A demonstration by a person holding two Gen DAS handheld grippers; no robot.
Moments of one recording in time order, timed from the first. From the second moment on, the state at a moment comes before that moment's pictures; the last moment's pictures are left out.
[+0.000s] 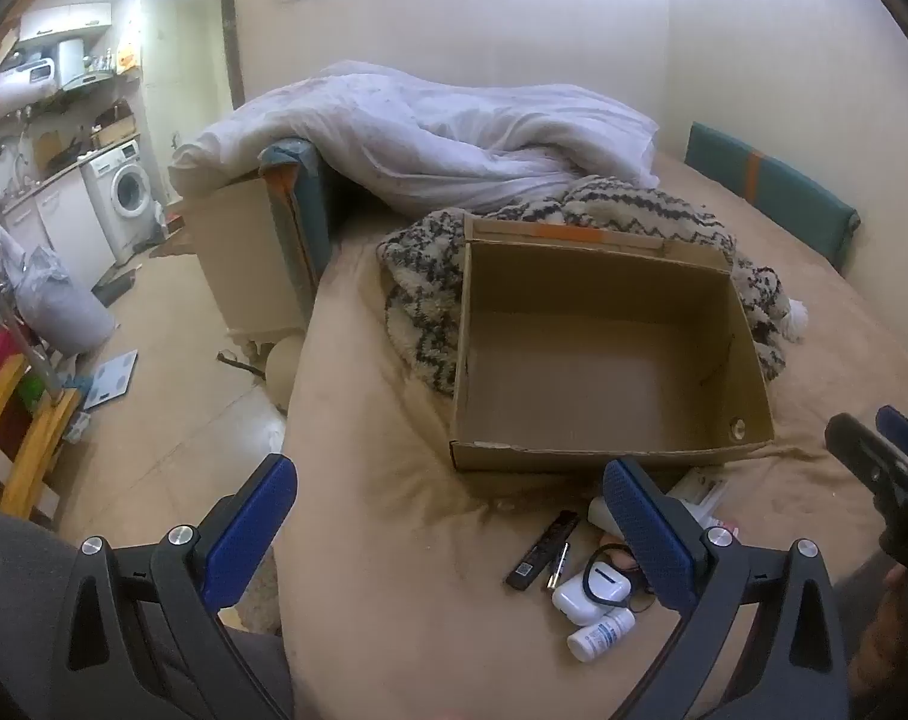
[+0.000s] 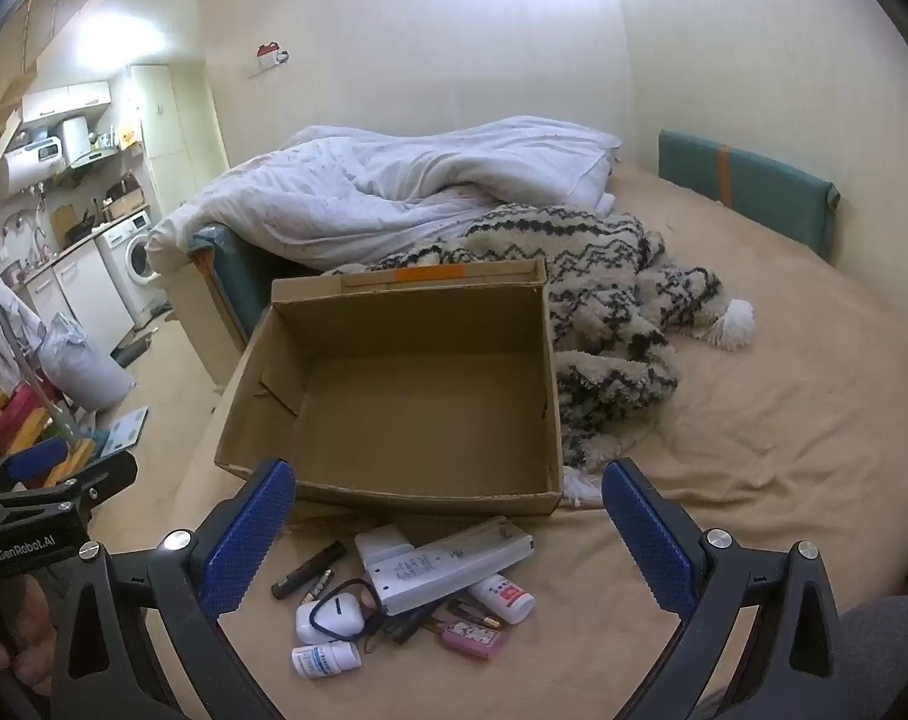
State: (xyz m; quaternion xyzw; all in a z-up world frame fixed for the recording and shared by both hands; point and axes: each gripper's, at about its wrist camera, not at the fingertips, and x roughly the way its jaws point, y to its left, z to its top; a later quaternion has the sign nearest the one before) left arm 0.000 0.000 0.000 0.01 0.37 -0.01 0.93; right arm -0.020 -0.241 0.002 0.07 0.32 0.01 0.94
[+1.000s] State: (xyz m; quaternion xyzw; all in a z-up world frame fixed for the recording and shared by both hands) left arm -0.001 0.007 0.002 0.01 0.37 -0.01 0.93; right arm -0.021 -0.241 0.002 0.07 0.32 0.01 0.95
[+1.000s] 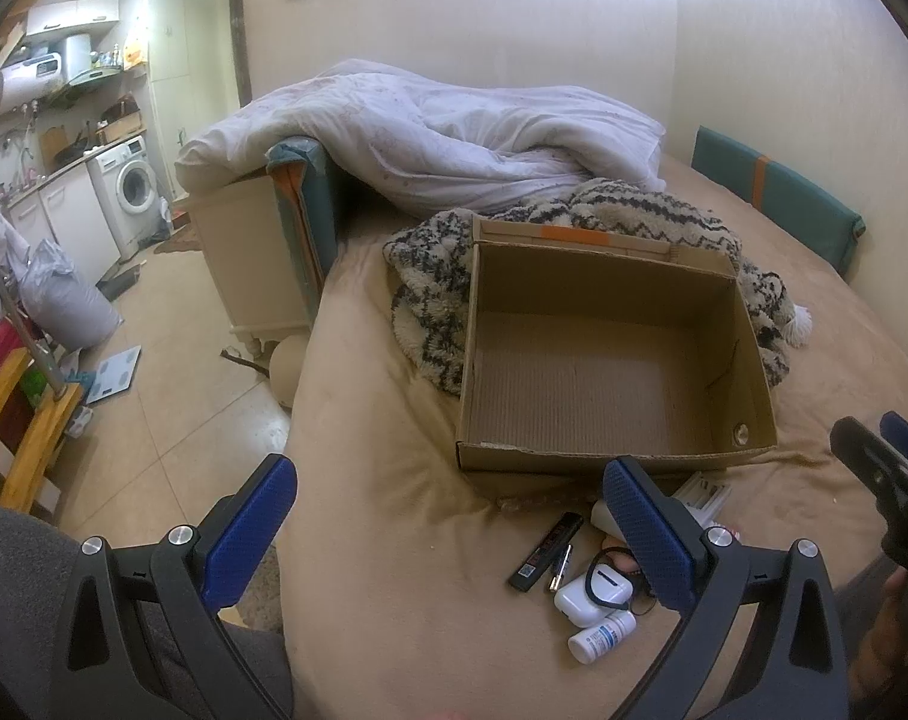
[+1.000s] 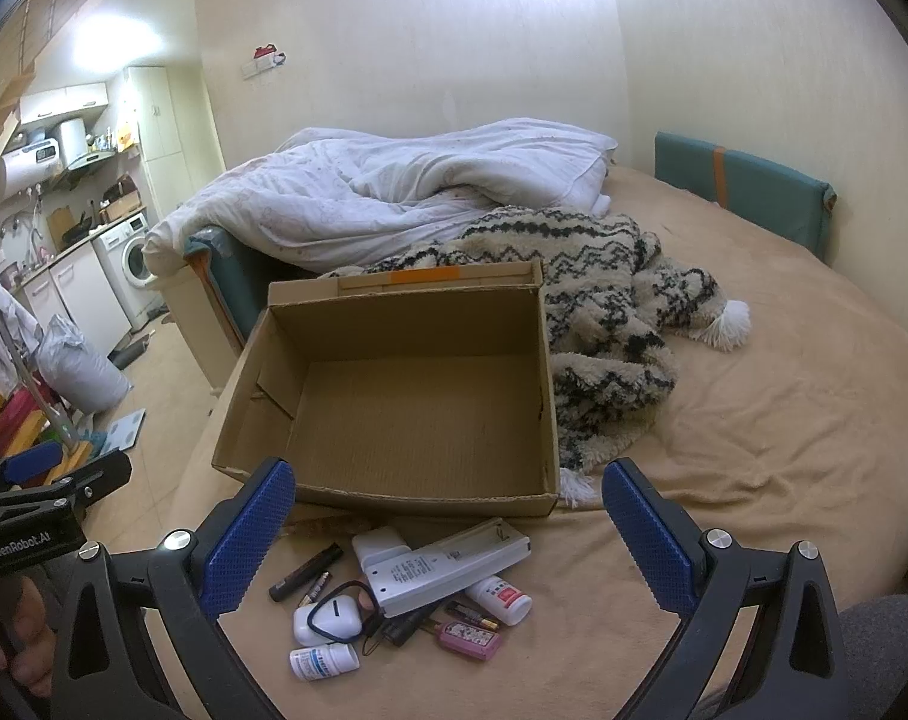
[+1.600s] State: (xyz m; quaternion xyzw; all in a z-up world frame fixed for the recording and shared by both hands) left arm 0.000 0.006 0.002 0.02 0.36 0.00 0.93; right arm -0.017 -0.240 0.003 0.06 0.32 0.02 0.95
